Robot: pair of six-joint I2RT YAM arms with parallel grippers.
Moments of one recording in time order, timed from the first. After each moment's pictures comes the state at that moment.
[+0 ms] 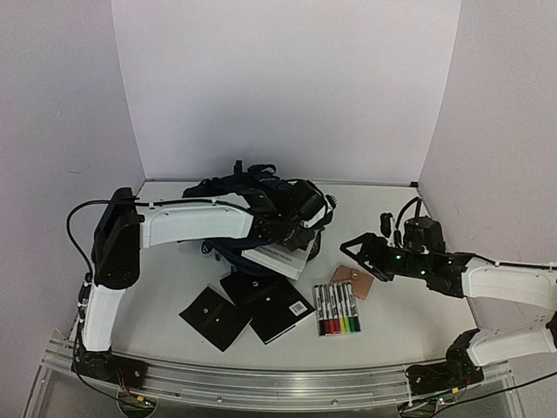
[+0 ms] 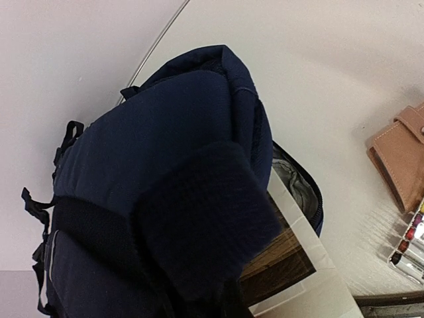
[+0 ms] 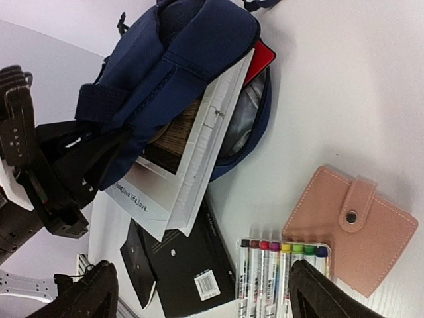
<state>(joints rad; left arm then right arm) -1.08 2.15 1.85 -0.51 -0.51 0.24 0.61 1.14 0.53 0.10 -0.19 0.87</state>
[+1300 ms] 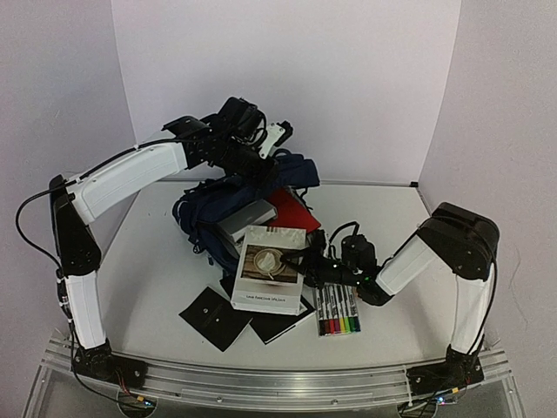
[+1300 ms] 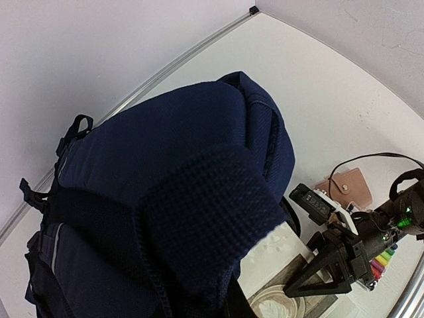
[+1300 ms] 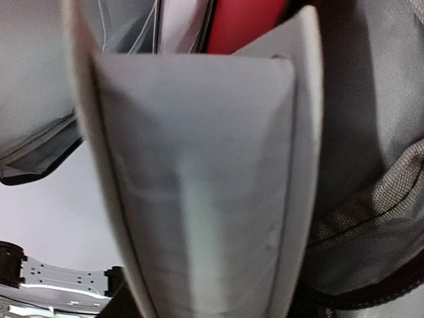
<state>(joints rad) -0.85 1.92 2.04 -0.79 -0.06 0.05 0.77 2.01 0.72 1.04 -0.39 1.22</state>
